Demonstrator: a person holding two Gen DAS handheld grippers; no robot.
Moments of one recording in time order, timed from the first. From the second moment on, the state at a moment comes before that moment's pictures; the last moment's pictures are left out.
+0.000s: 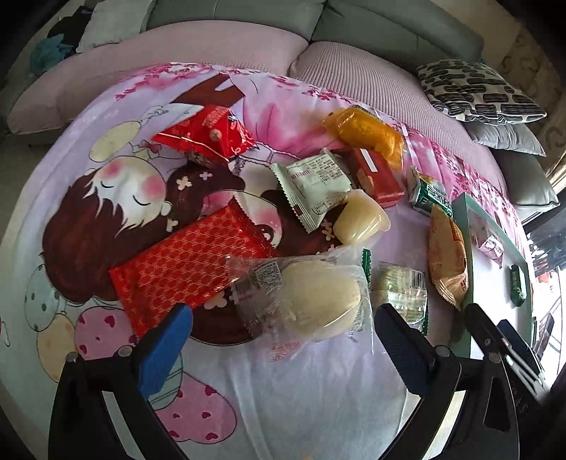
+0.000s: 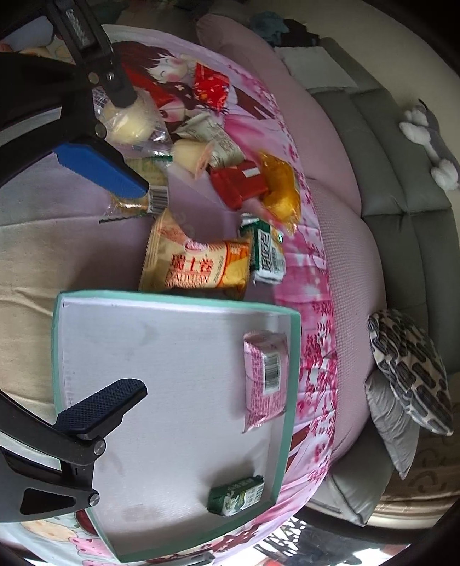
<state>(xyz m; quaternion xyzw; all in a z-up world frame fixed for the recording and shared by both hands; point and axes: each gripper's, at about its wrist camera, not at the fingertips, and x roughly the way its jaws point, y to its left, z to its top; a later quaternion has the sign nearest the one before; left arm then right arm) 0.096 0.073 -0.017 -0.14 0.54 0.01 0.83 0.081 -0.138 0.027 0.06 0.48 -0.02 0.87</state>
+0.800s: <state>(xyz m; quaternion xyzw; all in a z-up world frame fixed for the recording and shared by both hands) 0.109 0.065 -0.024 -0.16 0.53 0.01 0.83 0.081 -0.108 0.017 0.03 0.49 0.02 0.87</state>
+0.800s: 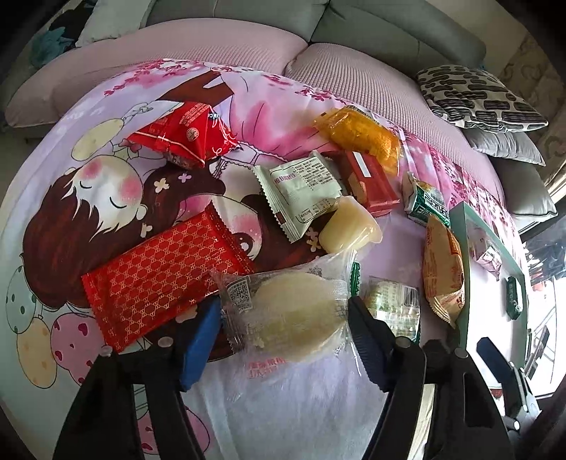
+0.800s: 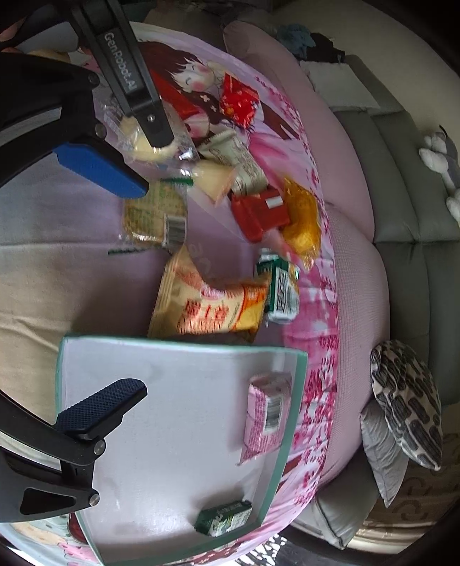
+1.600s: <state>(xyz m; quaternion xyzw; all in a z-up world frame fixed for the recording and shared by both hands) 0.105 0.082 -0.028 -0.19 0.54 0.02 0.82 0.085 -0.069 -0.002 -0.01 0.50 0.08 0.86</state>
